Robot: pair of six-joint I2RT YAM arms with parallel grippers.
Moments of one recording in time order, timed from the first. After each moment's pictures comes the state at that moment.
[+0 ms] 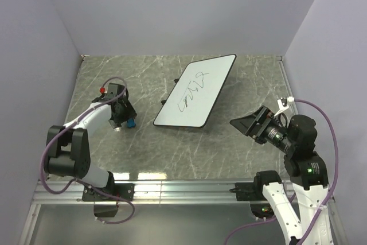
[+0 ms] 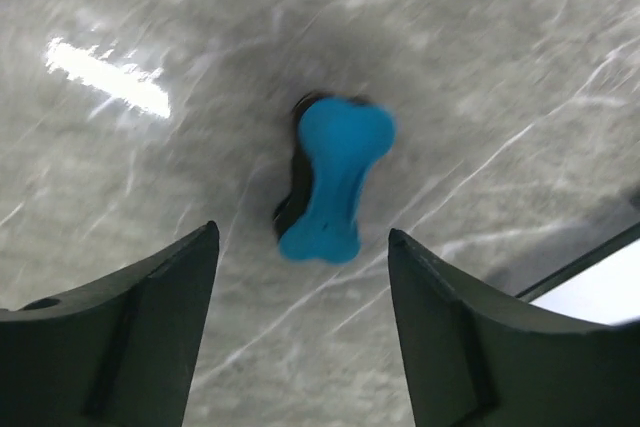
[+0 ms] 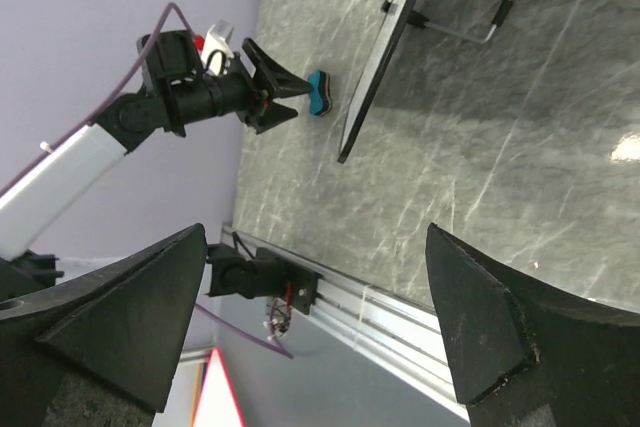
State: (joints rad) left arm -0.13 1.47 0.88 -0.53 -0.13 -0.69; right arm 0.08 0.48 0.91 -0.80 -0.54 0.80
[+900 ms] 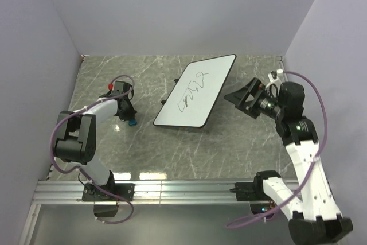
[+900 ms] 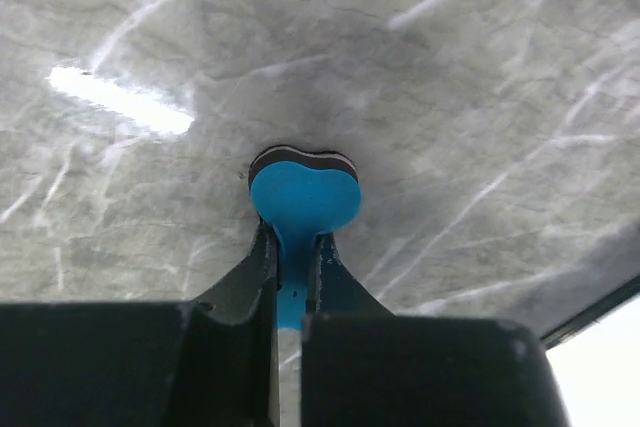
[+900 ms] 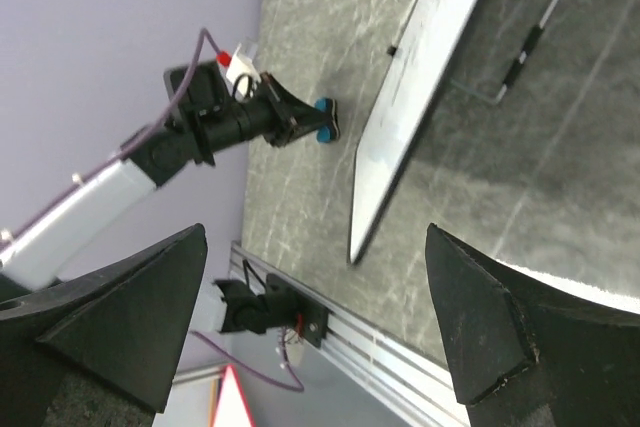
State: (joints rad) left arm -0.16 1.64 0.94 -0.40 -0.11 -0.62; right arm 0.08 0.83 1.00 -0.60 -0.57 0.79
